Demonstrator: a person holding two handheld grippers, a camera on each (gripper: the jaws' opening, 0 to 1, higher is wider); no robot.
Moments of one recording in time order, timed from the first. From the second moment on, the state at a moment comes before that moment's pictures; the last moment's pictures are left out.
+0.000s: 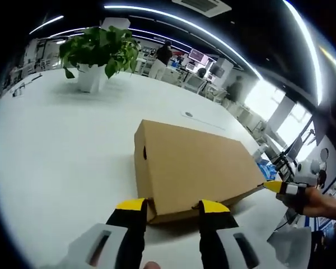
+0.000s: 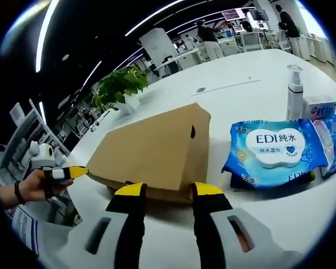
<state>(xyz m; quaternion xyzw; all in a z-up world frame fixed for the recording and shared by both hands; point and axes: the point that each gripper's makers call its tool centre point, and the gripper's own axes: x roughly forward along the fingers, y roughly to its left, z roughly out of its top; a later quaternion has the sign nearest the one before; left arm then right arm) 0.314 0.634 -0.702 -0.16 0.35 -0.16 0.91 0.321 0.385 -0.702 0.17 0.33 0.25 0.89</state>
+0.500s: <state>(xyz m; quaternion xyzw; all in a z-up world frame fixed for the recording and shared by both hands) 0.352 0.621 -0.702 -0.15 0.36 -0.18 0.90 0.348 0.369 -0.702 0.17 0.34 0.23 0.90</state>
